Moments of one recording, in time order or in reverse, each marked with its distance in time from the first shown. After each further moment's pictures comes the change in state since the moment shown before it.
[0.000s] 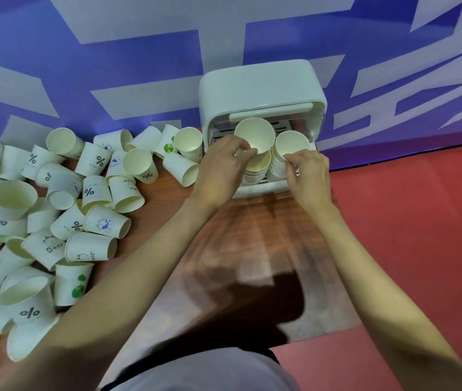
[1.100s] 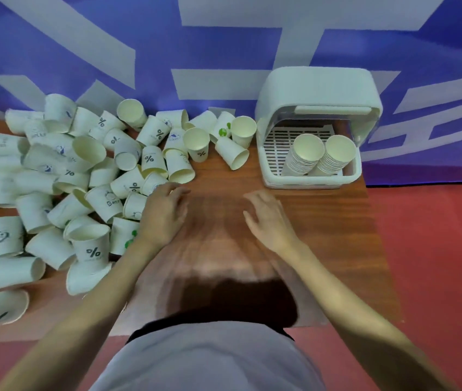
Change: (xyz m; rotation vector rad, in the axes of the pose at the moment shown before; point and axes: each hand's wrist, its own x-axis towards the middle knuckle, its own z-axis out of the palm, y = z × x) left_hand -0.213 -0.096 -0.091 0.002 -0.152 -0.517; right_hand -0.113 -0.147 0.046 0.100 -0.486 -0.235
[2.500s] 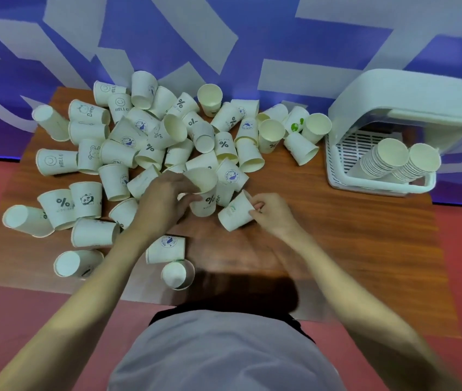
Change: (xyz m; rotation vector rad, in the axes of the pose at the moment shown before) left_hand -0.065 -0.104 -0.107 -0.082 0.057 0.019; right_hand 0.040 -0.124 0.080 0.301 -0.193 0.146
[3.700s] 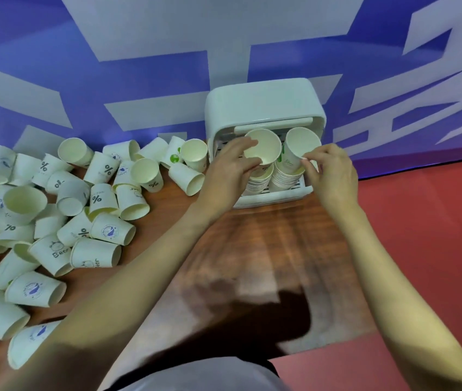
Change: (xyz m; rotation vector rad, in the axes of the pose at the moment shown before) left_hand 0.208 0.277 0.199 -0.147 0.059 0.493; right_hand -0.030 0.198 -0.294 -0.299 0.751 0.073
